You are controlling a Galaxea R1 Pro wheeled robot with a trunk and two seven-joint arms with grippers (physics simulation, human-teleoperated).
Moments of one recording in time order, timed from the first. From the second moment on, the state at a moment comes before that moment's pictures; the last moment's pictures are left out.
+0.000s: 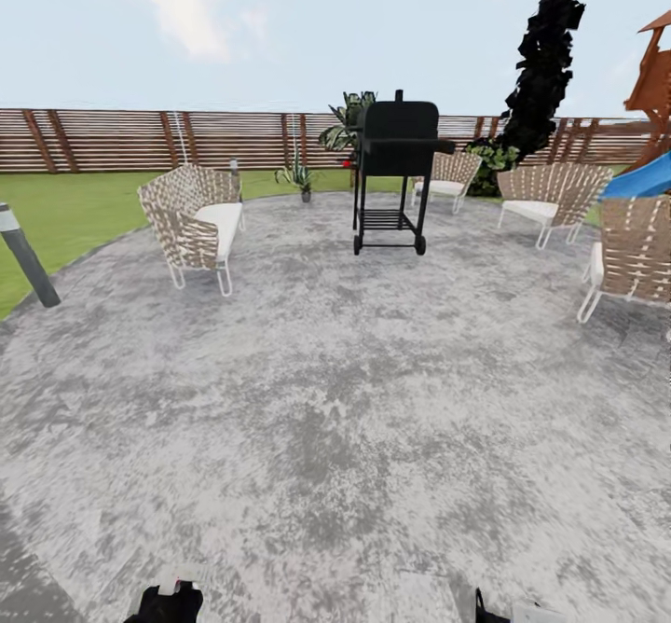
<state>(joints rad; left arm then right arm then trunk) -0.47 0.12 -0.01 -0.07 -0.02 -0.25 -0.12 -0.34 -0.04 -0.40 -0.08 0.32 -0.70 -0.20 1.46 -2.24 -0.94</state>
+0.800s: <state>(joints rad) -0.47 0.13 -0.01 -0.07 -0.02 -0.25 -0.12 -0.34 -0.04 -0.40 -0.08 0.33 -0.70 -0.20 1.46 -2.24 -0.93</state>
